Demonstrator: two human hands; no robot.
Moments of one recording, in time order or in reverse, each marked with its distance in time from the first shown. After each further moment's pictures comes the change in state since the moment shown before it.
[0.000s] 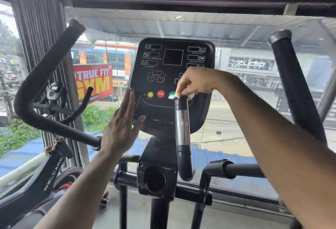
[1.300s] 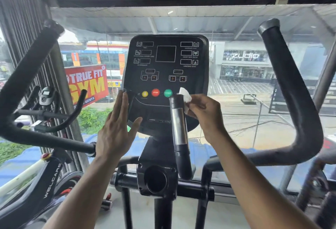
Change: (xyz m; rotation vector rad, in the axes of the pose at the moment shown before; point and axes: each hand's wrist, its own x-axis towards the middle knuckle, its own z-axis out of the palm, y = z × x) left_hand -0.002 0.004 0.001 0.041 0.037 -0.019; right_hand -0.035 0.024 0.148 1.131 0.926 0.153
